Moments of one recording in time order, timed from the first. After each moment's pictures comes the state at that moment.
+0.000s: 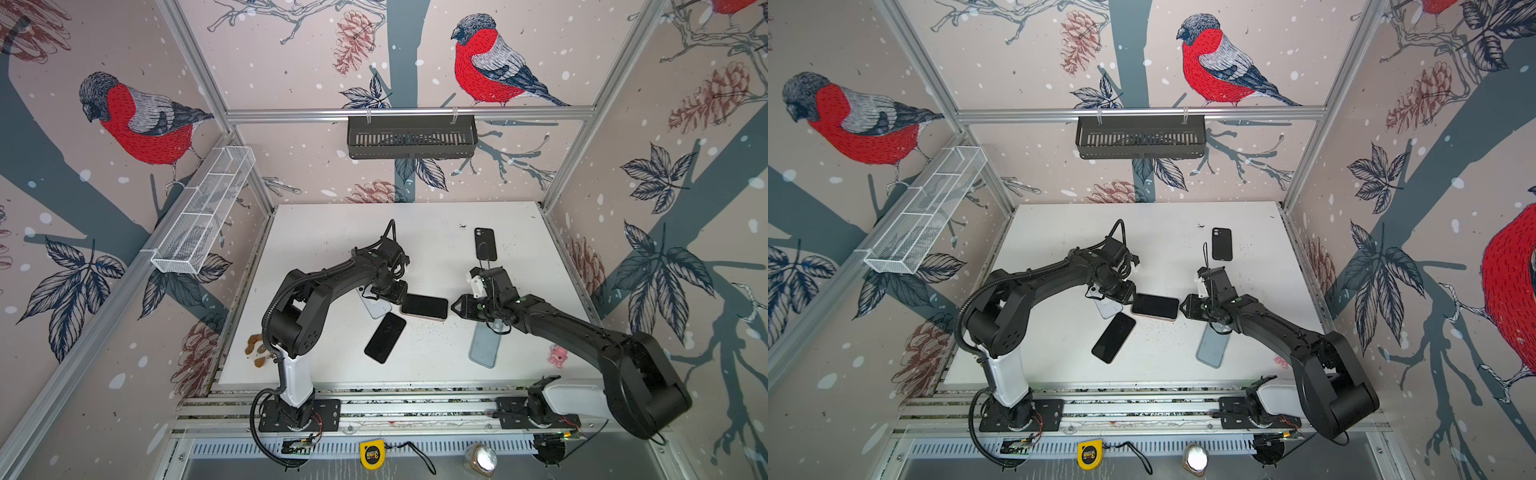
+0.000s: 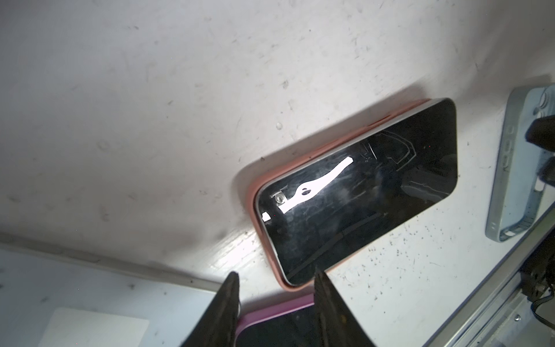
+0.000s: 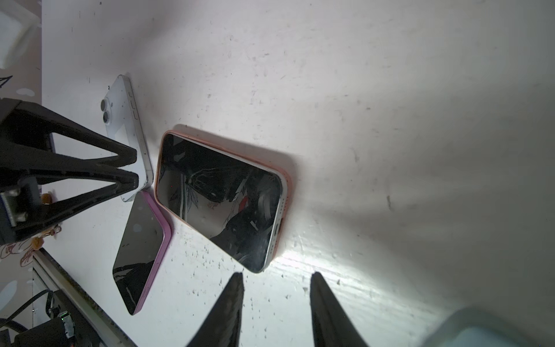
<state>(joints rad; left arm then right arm) -0.59 1.89 1.29 -0.69 0.34 -0.11 0.45 1.31 0.60 -0.23 -0.33 0.52</state>
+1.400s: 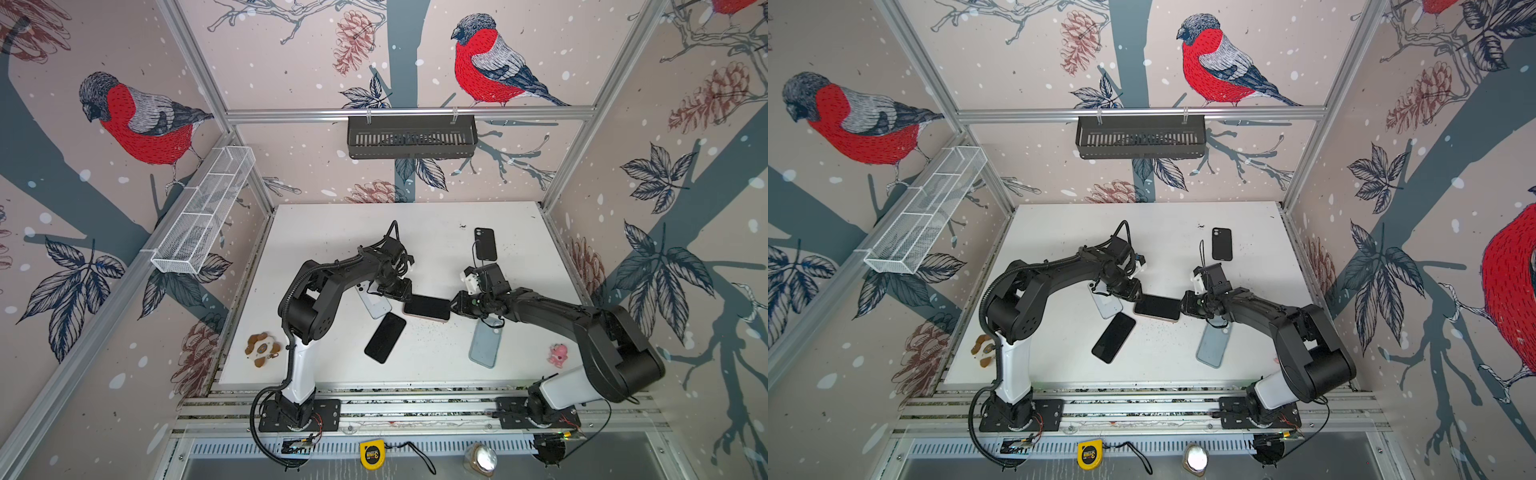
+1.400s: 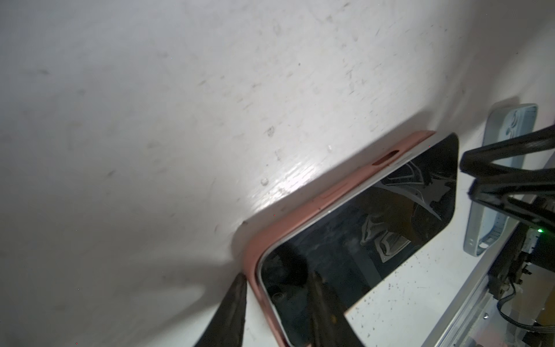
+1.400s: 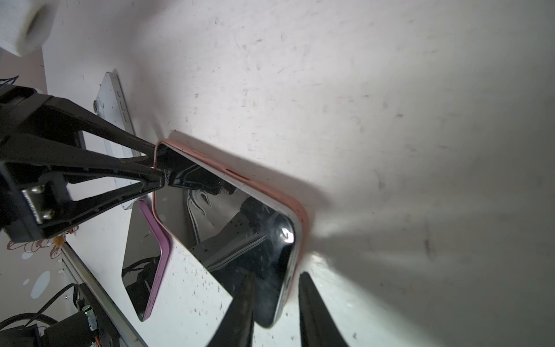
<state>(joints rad) -0.57 2.05 1.37 -0.65 0.47 -0.10 0.42 1.51 0.66 -0.16 -0.44 0.53</state>
